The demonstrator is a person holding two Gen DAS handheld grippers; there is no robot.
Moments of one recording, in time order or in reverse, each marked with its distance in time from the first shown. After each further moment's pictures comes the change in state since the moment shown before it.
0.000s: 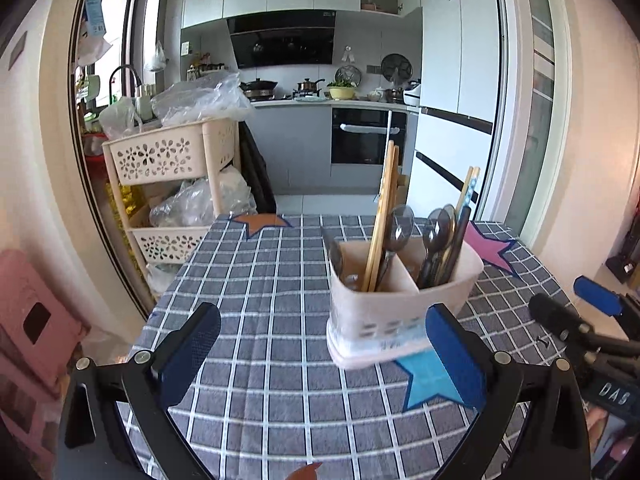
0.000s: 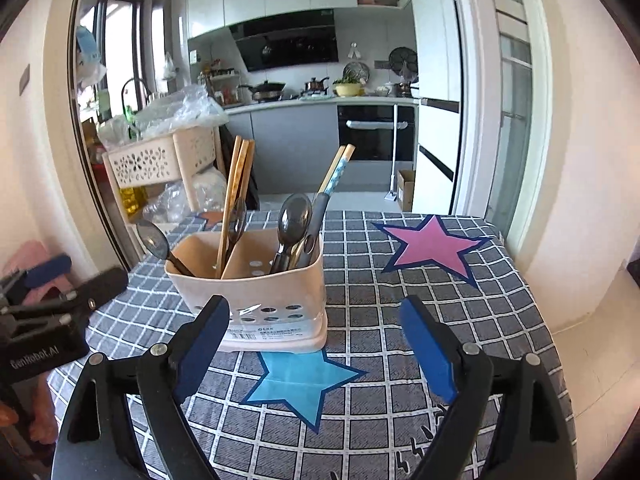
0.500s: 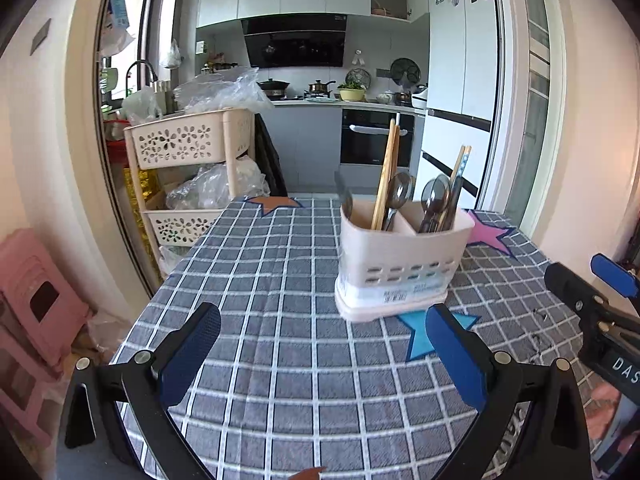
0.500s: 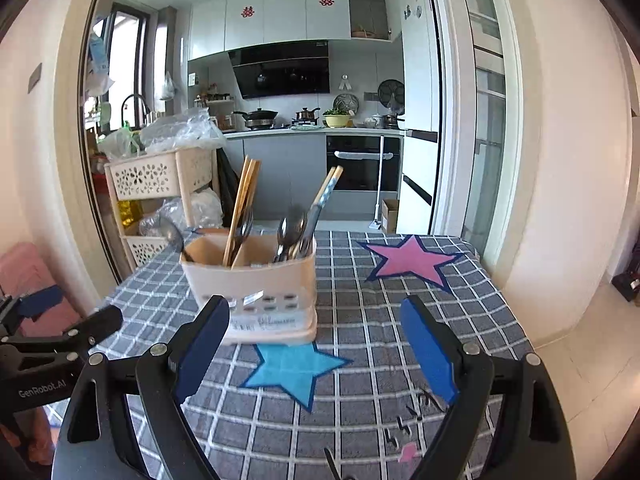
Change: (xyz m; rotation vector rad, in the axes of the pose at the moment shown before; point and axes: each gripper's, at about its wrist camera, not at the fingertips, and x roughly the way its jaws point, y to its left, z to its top) left arm -0.043 0.003 -0.059 -0.024 -0.020 0.035; right arm -0.046 0.018 -0.039 -0.053 -0.086 -0.065
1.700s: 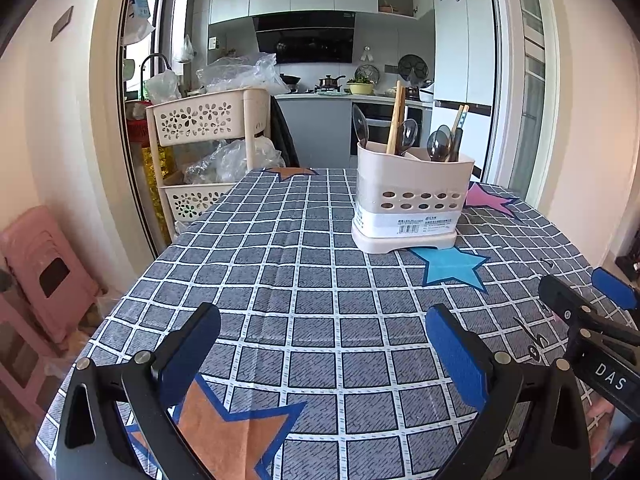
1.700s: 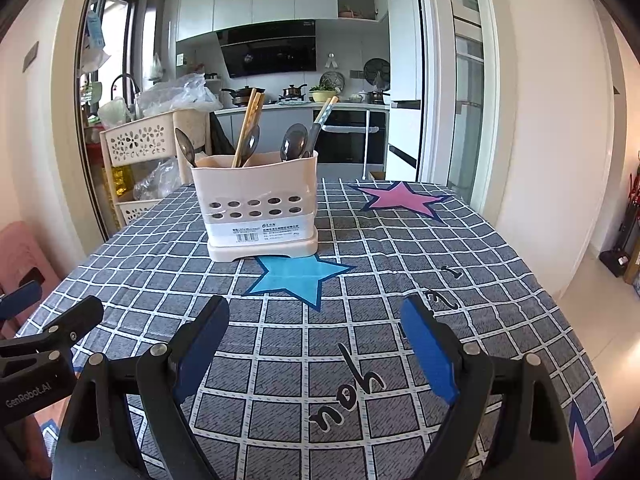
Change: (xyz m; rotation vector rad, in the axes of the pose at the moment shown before) left arm -0.028 0.015 -0.075 -0.006 0.000 0.027; right arm -0.026 0.017 -0.080 0.023 0.049 -0.048
